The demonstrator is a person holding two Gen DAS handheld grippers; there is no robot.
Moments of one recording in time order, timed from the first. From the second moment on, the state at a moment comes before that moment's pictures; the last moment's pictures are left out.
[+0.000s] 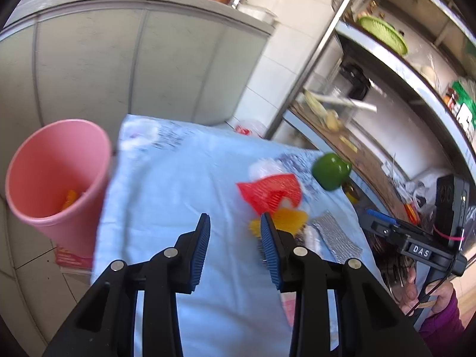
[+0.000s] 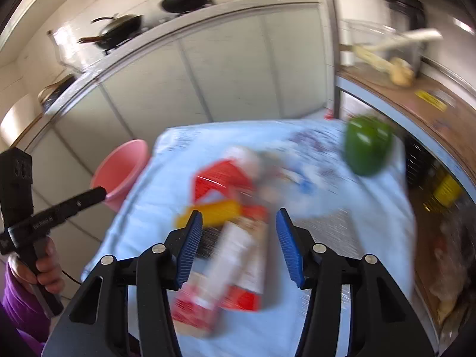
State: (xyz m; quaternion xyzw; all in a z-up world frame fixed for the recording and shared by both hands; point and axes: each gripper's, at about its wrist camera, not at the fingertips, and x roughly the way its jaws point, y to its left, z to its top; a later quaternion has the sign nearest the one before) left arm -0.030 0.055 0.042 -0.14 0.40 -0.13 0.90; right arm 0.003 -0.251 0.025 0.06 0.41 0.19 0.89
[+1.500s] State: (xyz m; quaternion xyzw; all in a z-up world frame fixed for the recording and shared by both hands) left arm 0.010 -0.006 0.038 -0.08 0.39 -0.14 0.91; right arm 0.002 -0.324 -0.055 0.07 0.45 0.12 0.88
